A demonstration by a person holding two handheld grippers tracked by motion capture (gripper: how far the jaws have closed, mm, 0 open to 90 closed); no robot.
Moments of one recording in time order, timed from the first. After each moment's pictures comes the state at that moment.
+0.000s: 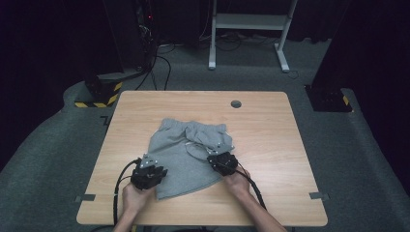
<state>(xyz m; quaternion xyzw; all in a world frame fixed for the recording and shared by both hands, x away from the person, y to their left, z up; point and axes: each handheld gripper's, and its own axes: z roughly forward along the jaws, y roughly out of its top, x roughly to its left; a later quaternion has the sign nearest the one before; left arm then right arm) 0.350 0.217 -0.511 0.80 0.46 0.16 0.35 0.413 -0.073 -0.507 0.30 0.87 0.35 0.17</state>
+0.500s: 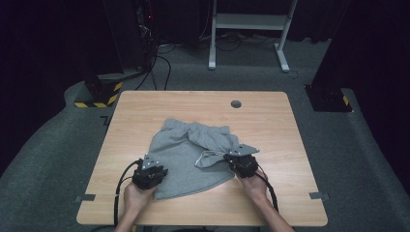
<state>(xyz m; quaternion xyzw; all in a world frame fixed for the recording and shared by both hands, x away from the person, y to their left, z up) 0.352 0.217 -0.520 0.80 0.46 0.18 0.35 0.396 -0.132 -0.486 0.34 0.84 0.38 0.20</state>
